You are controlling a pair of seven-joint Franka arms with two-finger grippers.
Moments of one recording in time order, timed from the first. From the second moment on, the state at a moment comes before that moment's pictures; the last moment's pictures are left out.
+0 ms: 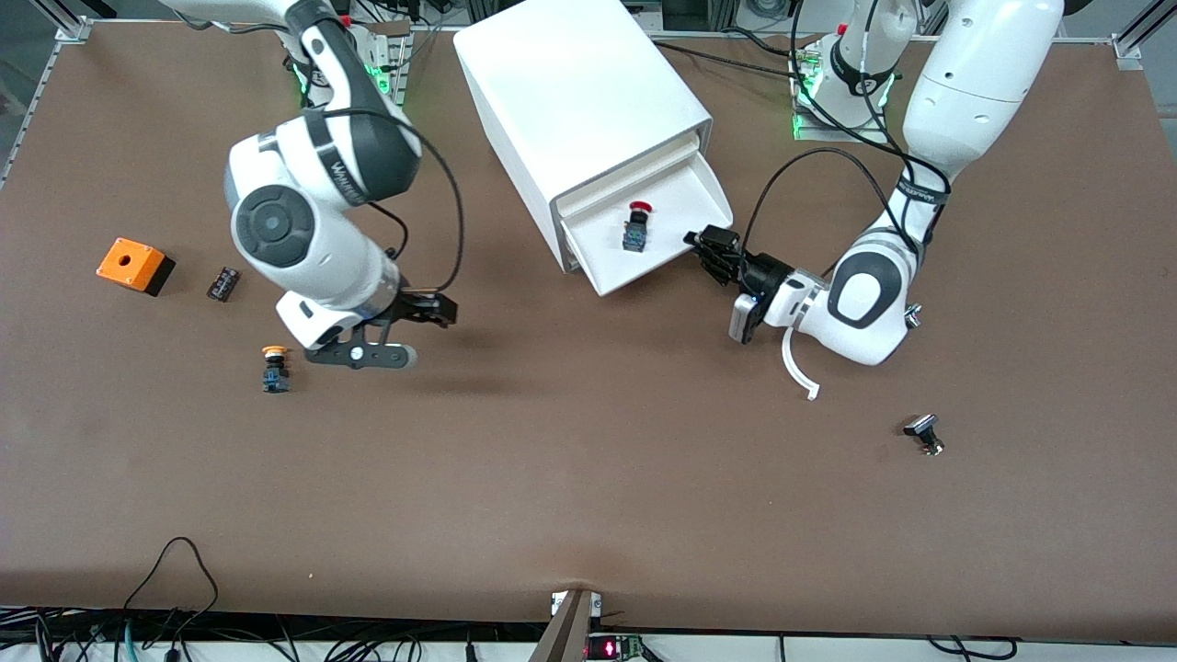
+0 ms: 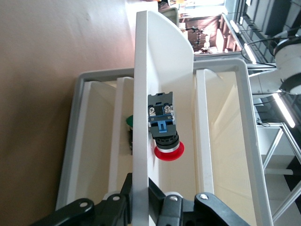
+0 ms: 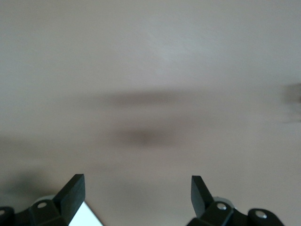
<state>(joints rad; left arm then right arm) -0.15 0.65 -0.06 -1.86 -1.11 1.51 1.00 0.39 0.43 0.08 -1.51 0.03 1.93 0.52</state>
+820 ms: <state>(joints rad) -0.07 0.69 -0.06 -1.71 -1.00 1.45 0.90 0.66 0.63 0.08 -1.21 0.03 2.07 0.88</state>
